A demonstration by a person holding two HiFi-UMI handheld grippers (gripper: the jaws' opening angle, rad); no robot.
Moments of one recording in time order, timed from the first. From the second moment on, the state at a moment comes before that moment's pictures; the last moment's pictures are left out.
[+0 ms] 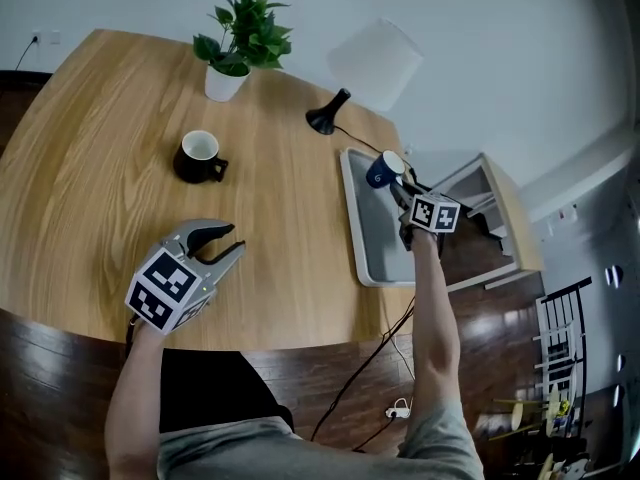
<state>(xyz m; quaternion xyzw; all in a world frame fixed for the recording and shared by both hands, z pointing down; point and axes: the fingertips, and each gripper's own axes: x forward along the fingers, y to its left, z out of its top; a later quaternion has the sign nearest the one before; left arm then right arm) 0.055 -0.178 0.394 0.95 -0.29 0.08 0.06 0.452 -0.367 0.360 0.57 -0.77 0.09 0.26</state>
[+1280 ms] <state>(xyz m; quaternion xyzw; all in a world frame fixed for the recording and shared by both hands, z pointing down) 0.061 -0.178 0.390 0.95 -0.29 0.07 0.06 0.076 -0.280 0.413 0.25 -0.94 0.04 0.22</state>
